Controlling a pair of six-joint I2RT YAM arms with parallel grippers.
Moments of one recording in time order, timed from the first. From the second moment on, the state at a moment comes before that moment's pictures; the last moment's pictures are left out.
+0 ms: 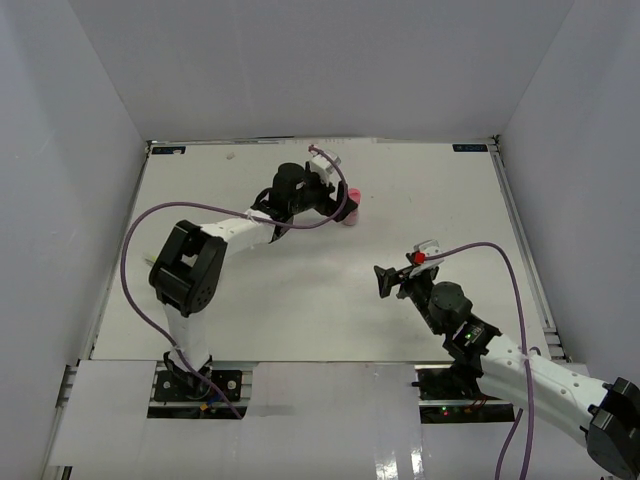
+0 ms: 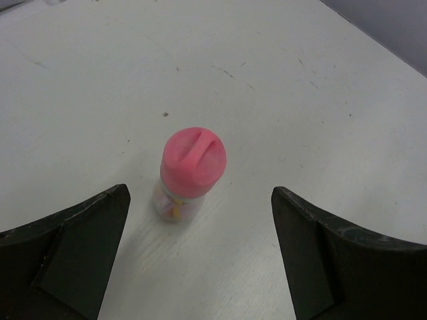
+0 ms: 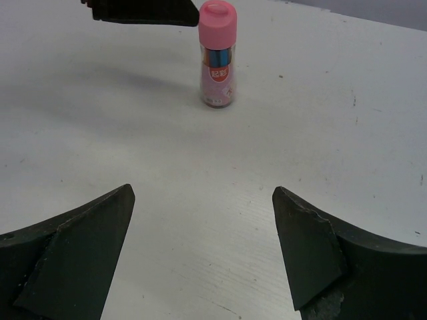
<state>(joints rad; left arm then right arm) -0.56 1.86 1.20 0.40 0.37 -0.10 0.84 0.64 0.17 0.38 0.39 0.06</state>
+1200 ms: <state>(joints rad) -0.61 1.79 1.30 0.27 0.09 -0.06 0.84 0.67 0.16 0.39 0.32 0.06</state>
